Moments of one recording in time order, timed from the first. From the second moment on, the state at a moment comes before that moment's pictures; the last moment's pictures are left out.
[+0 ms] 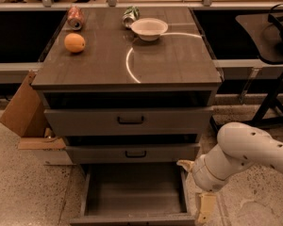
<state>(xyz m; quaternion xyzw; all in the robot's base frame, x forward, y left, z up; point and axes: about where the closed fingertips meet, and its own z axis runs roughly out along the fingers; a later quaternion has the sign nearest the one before) 0.378 -0.149 0.579 -0.72 0.65 0.18 0.12</state>
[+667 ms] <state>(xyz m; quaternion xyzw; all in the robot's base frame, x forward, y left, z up) 0.382 -0.144 0.556 -0.74 0.64 0.19 0.12</state>
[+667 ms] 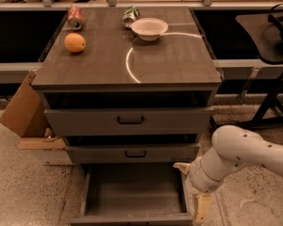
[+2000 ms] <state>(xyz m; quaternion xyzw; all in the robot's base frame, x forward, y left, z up) 0.380 -0.138 0.404 -0.81 0.53 0.19 0.13</state>
